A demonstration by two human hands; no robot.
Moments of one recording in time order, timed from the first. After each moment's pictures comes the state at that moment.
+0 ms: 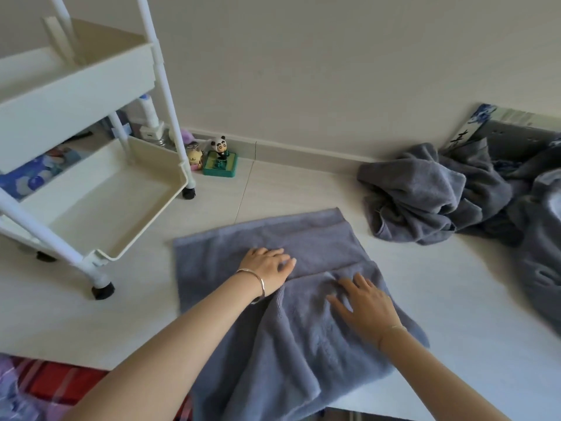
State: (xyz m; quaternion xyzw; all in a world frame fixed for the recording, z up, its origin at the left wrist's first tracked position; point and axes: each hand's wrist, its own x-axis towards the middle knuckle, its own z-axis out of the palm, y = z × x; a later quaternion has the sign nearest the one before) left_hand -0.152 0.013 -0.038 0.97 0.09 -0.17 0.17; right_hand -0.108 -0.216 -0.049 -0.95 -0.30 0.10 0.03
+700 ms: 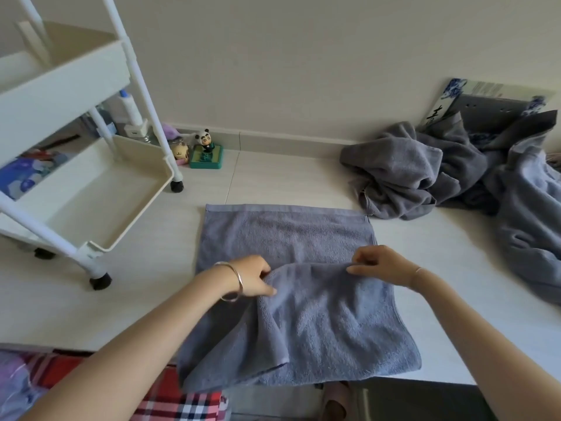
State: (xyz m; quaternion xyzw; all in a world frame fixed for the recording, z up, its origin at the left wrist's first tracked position) left_hand -0.192 0.002 0.001 0.93 0.05 -0.30 0.23; right_hand -0.054 -0.268 -0.016 -0.86 -0.26 0.32 0.30
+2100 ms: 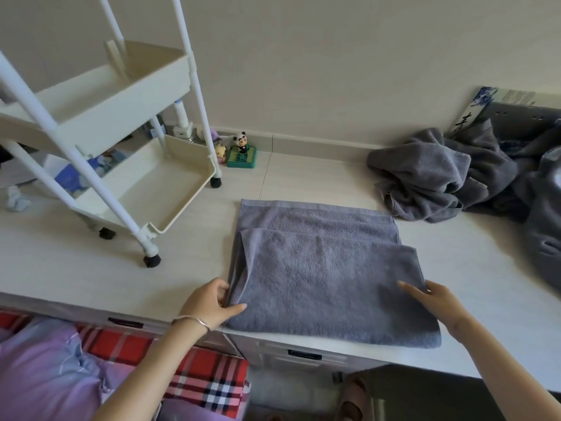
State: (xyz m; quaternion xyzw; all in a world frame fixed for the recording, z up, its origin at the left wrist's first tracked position) left_hand -0.332 0.060 -0.052 0.87 0.32 -0.10 0.36; right_hand -0.121 -0.315 -0.034 -0.86 0.01 0.27 0.43
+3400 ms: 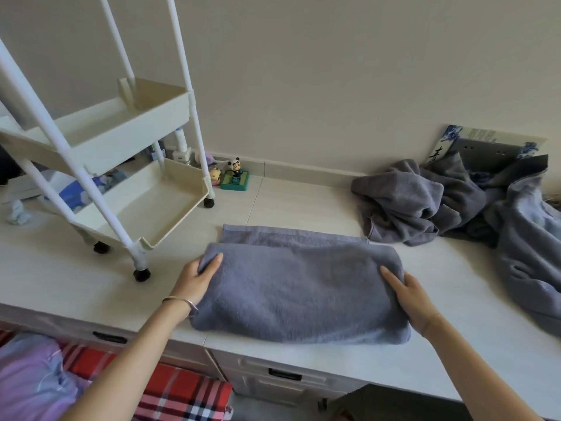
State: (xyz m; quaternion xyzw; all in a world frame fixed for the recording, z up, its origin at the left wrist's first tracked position) left_hand -0.293 0.054 0.002 0.73 0.35 0.14 0.58; right_hand -0.116 -0.289 0.015 -0.79 -0.04 0.21 0.57
